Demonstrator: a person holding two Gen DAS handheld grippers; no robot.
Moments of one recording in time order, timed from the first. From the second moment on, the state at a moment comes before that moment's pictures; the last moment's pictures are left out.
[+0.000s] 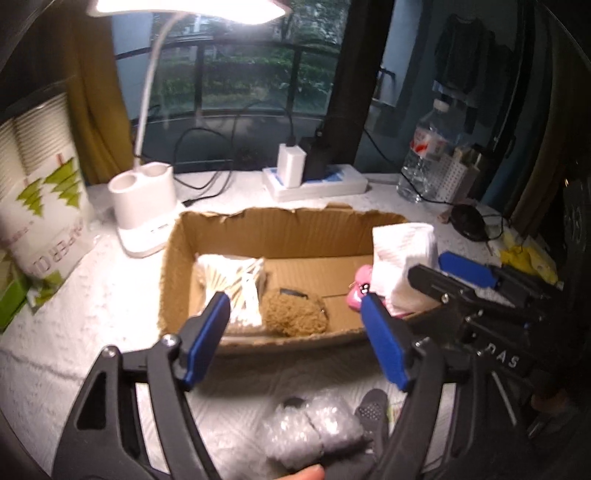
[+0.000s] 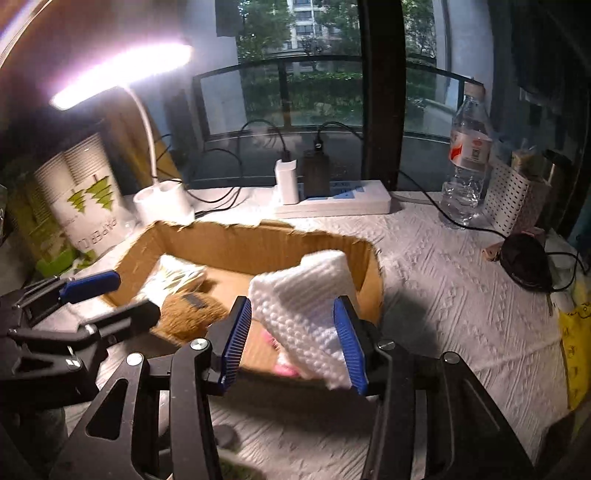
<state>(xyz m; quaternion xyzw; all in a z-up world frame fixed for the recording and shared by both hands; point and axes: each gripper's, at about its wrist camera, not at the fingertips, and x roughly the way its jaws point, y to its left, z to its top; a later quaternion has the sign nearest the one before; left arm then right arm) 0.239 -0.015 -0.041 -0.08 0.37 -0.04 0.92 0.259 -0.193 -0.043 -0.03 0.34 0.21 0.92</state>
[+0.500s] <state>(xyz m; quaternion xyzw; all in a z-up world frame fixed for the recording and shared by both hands) 0.195 -0.016 -0.018 -0.07 0.36 -0.03 0.93 0.211 -0.203 -0.030 -0.01 0.33 0.22 0.92</state>
